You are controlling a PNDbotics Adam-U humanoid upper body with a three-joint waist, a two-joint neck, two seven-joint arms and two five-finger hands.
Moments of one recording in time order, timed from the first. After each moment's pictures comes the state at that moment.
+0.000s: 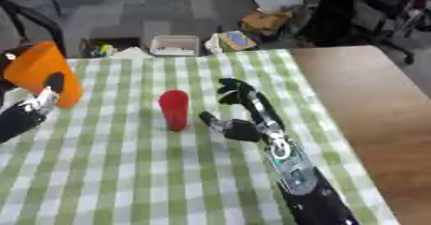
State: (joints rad) left arm -0.47 0.57 -0.31 -1.82 -0.19 0.07 0.21; right arm -0.66 -0.12 0.12 -1.15 0.26 -0.32 0.05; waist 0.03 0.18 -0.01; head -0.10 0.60
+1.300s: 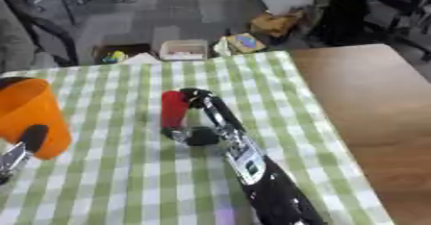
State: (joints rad) left arm -0.42 0.63 -0.37 -1.98 -0.18 0.07 0.09; right arm -0.78 -0.08 0.06 -0.91 0.52 -0.38 -0.06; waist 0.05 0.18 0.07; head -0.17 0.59
